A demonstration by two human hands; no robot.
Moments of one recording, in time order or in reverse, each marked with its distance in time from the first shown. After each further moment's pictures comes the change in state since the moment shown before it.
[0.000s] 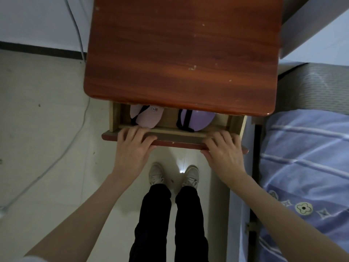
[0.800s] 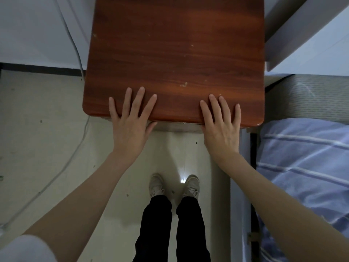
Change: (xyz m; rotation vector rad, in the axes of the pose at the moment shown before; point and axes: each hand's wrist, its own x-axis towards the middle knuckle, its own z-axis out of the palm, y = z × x) left_hand 0.082 -0.006 -0.024 0.158 0.064 -0.059; right_hand 0.062 0.007 -0.029 -0.121 0.103 0.162
